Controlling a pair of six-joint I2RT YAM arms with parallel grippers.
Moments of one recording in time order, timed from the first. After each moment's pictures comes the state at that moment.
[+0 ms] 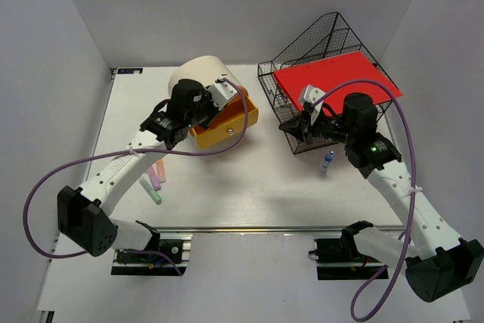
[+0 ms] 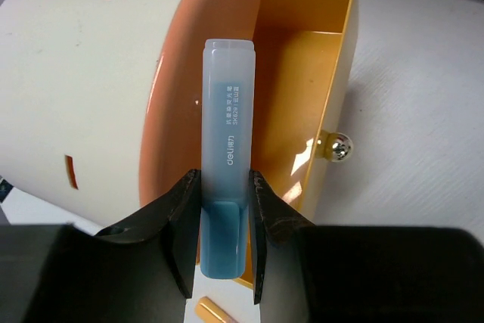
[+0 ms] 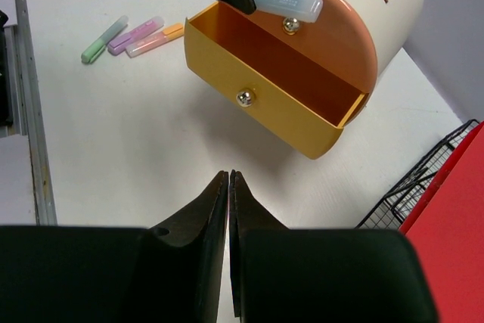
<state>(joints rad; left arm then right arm) -0.55 1.35 1.24 -0.39 0.00 0.45 0.42 1.01 1.01 -0.24 -0.77 -0.32</state>
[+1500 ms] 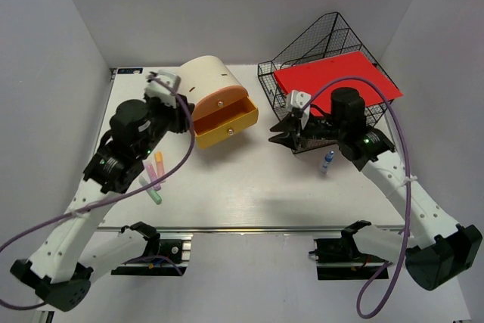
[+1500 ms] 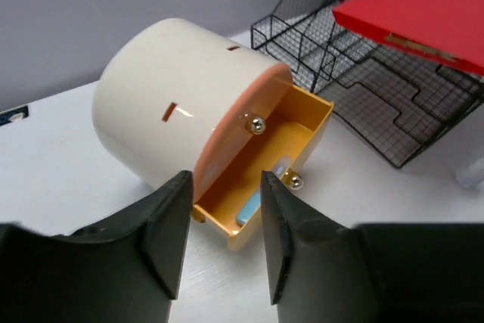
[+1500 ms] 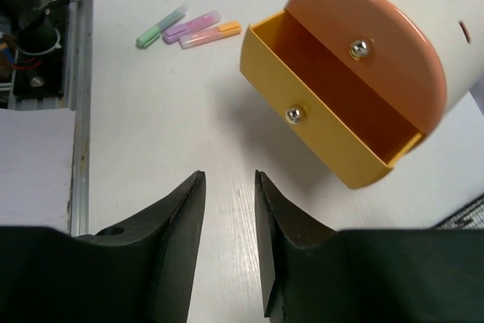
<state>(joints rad) -0.55 0.95 1.19 -0.41 -0.14 0.04 0.48 1.08 1.07 -0.34 -0.88 -0.43</state>
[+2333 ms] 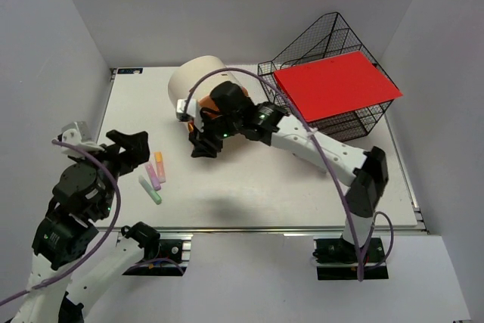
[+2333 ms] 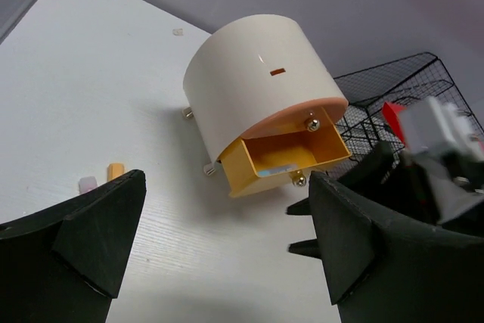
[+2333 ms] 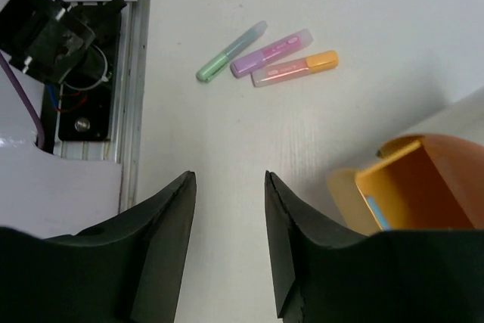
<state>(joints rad) -0.55 0.48 1.13 -0.78 -0.57 -0.55 1.02 1.78 1.78 -0.59 -0.53 -0.34</state>
